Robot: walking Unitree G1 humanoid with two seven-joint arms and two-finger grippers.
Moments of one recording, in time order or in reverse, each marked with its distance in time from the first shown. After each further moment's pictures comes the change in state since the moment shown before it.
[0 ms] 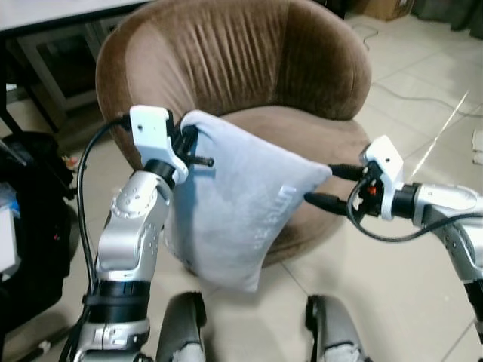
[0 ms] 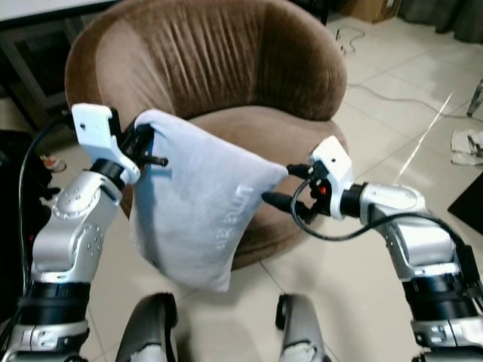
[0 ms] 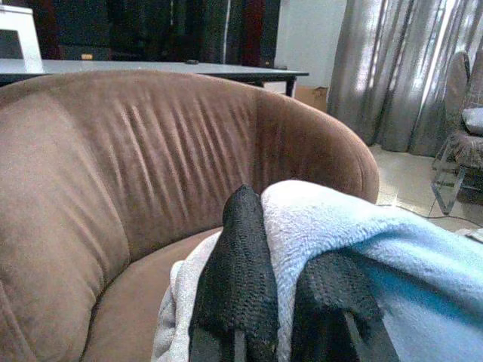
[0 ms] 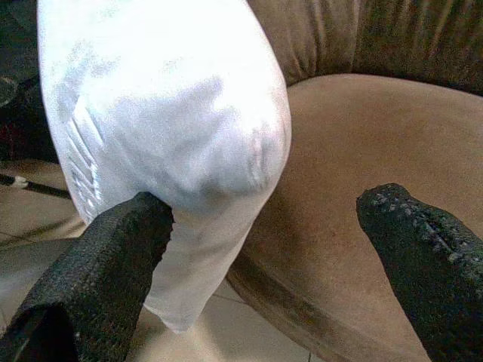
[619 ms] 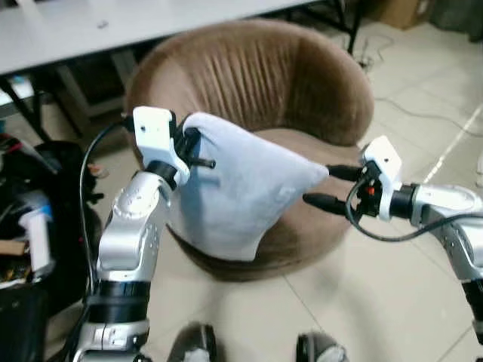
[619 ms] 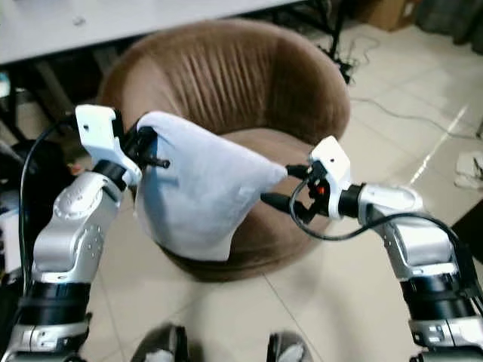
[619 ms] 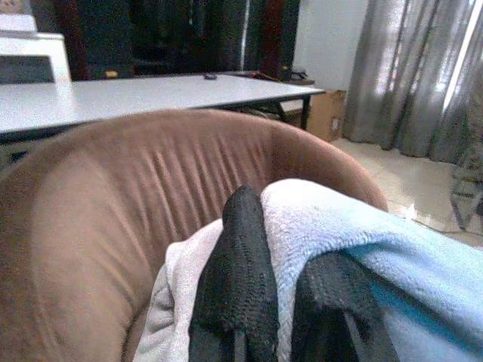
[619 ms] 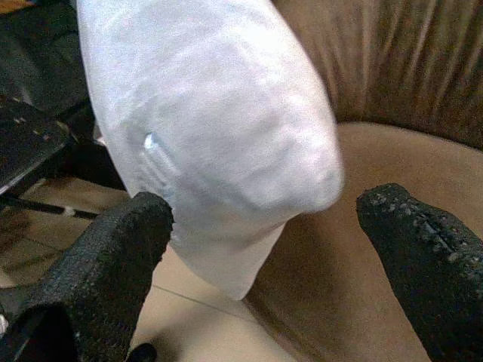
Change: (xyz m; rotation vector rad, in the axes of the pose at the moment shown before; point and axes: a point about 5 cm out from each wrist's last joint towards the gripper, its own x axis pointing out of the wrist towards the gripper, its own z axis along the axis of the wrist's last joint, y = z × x) left arm 0.000 -0.001 -0.001 0.010 0.011 -0.005; right arm 0.002 0.001 0.000 0.012 -0.009 0.008
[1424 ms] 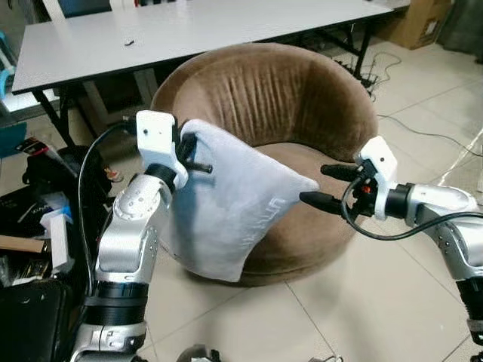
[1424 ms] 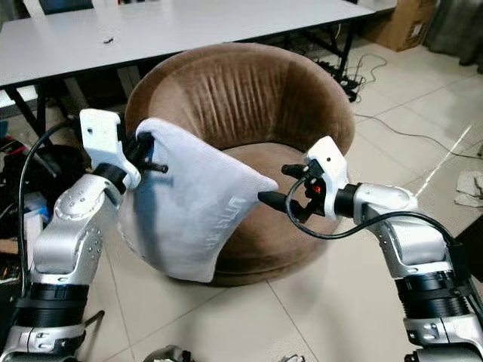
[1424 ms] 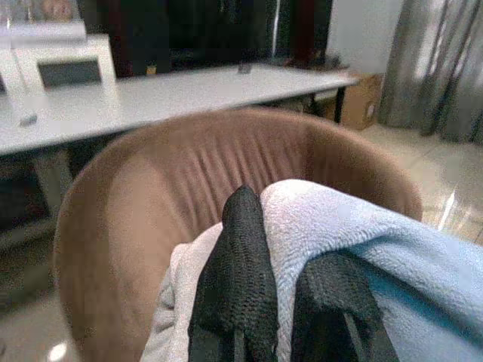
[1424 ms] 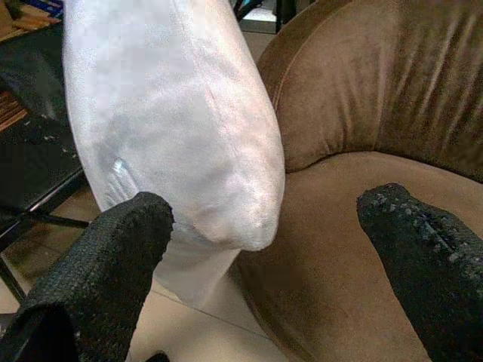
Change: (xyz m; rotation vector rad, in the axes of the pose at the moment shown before) left arm -0.004 0.006 -0.016 0.054 0.106 0.063; right arm 0.006 0.001 -0.001 0.019 0.001 -0.010
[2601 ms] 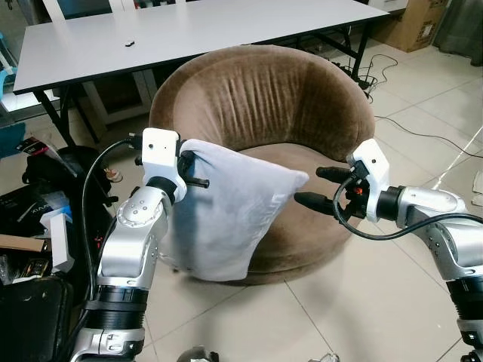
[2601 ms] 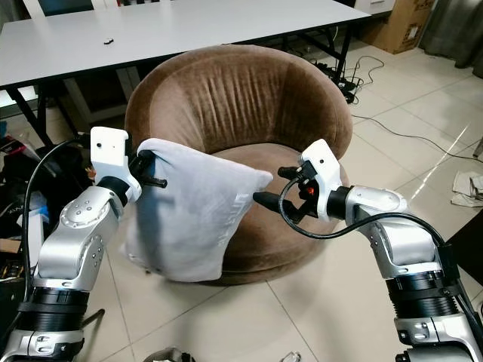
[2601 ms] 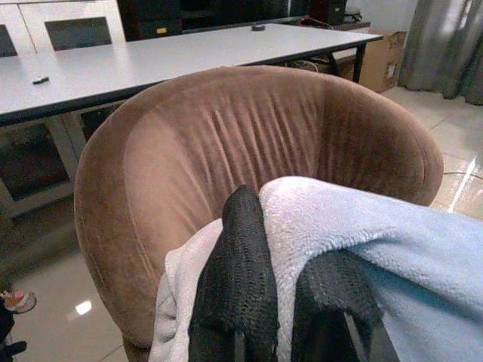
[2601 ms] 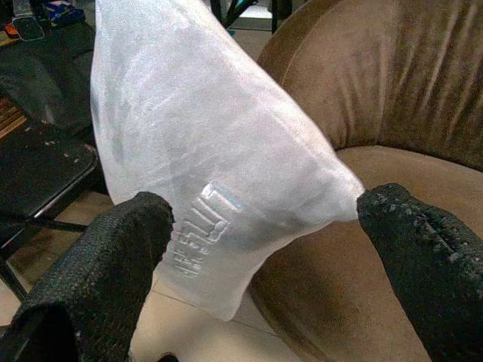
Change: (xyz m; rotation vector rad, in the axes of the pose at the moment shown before) left arm -0.002 0.003 -0.017 0.031 0.090 0.030; right arm 0.009 0.003 -0.005 0.034 -0.002 -0.009
